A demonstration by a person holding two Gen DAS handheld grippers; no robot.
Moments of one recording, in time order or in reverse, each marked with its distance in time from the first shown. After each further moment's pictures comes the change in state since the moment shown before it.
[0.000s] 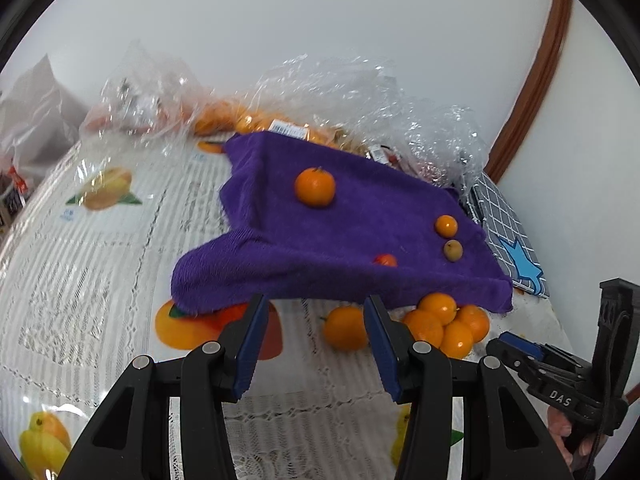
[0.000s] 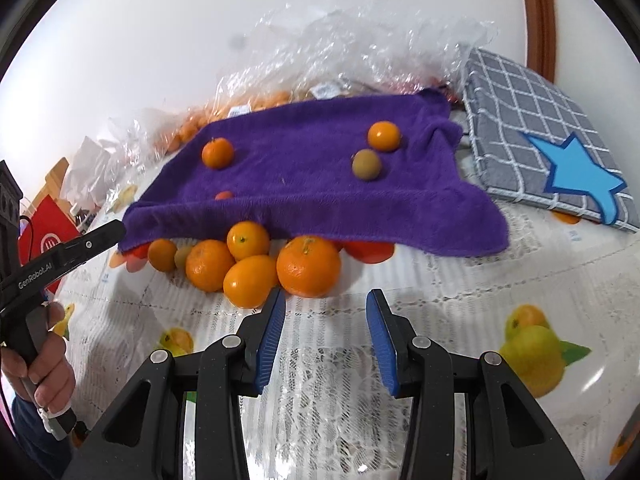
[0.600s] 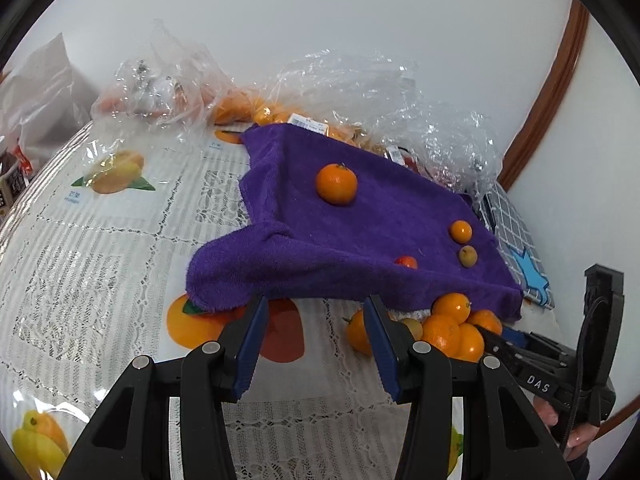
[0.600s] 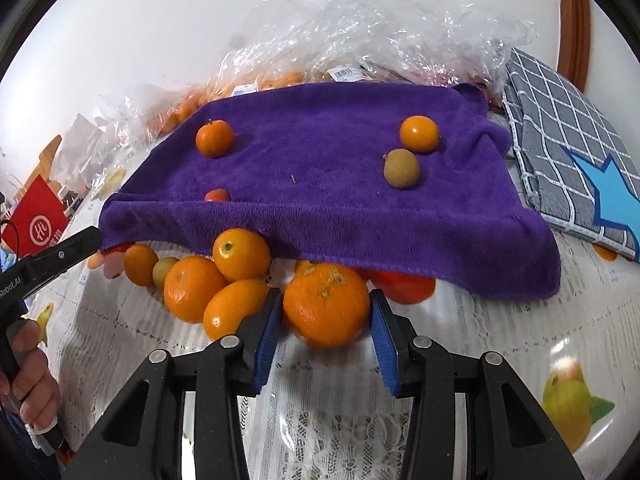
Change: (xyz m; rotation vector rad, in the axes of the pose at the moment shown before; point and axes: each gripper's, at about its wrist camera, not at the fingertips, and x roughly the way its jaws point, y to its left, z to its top) left arm 0.010 0.011 -0.003 -0.035 0.003 0.014; right arm 0.045 0.014 0.022 -0.067 0.037 -0.013
